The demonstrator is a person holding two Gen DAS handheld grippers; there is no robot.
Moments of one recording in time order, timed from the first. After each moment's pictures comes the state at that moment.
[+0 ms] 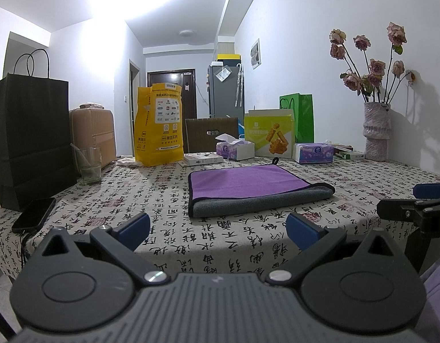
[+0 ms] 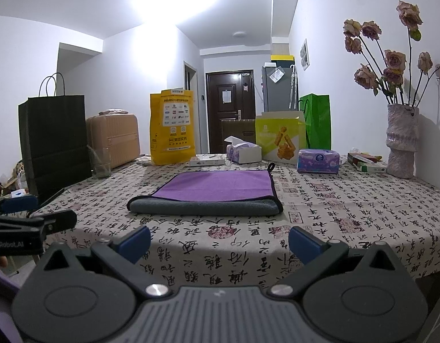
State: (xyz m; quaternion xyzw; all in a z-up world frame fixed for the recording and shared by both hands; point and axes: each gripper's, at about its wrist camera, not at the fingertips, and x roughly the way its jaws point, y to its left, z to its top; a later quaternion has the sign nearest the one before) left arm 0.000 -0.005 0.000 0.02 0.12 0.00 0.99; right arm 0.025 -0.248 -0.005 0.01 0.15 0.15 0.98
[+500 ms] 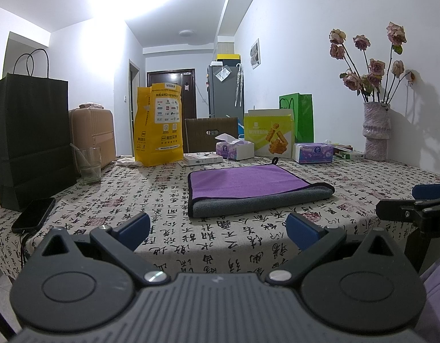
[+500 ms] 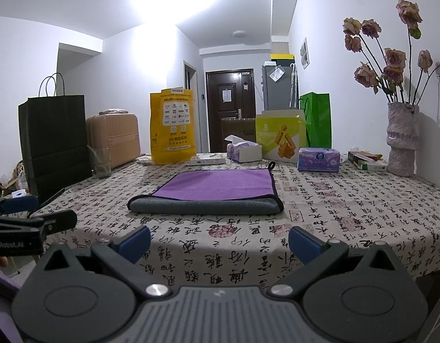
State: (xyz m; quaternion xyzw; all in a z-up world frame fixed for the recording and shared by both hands) left arm 0.000 -0.005 0.000 0.02 0.12 0.00 0.99; right arm 0.025 -0.248 -0.004 0.01 0.16 0.15 0.98
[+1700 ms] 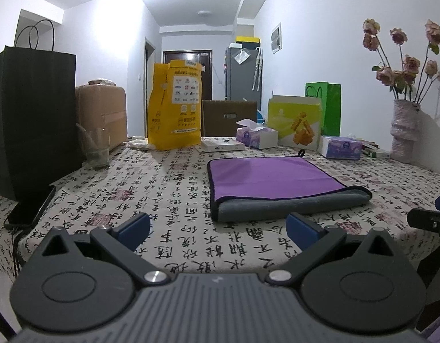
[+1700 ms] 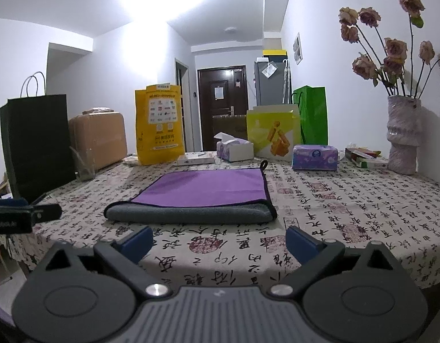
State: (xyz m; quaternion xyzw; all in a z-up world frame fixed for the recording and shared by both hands) left arm 0.072 0.027 0.001 0.00 0.16 0.02 0.99; right arm 0.083 -0.249 -0.012 0.02 0.16 0.13 0.98
